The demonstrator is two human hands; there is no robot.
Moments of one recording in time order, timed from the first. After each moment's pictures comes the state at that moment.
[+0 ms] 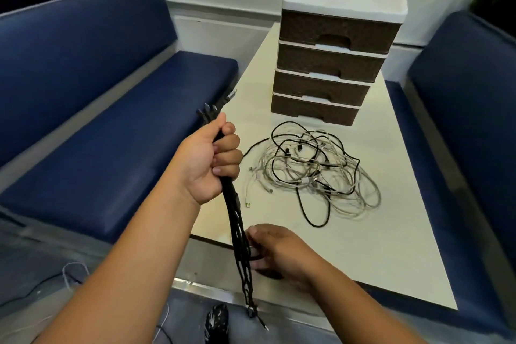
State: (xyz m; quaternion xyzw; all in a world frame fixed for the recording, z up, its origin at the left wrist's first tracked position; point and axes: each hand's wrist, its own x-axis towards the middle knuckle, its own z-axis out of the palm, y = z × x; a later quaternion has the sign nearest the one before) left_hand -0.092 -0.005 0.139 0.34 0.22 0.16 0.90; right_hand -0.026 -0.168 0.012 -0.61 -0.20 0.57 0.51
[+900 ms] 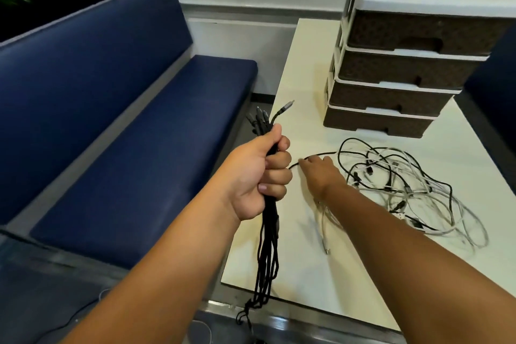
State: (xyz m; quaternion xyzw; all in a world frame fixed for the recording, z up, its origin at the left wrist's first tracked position) left_hand -0.091 0.120 0.139 0.41 0.25 0.05 0.87; right_hand 0.104 0.058 -0.018 -0.90 -0.43 0.11 -0.01
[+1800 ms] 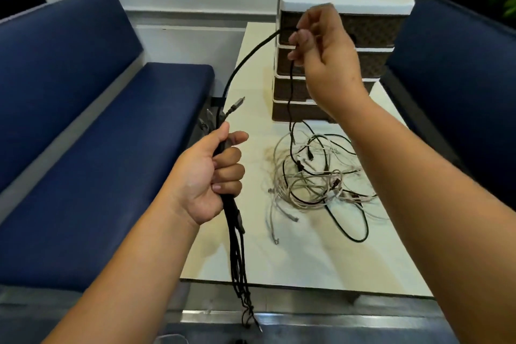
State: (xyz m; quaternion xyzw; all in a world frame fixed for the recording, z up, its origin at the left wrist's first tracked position) left_hand -0.092 0.082 0.141 0.39 0.23 0.09 0.89; right_hand 0.101 -0.013 0.197 -0.70 -0.45 -0.10 0.55
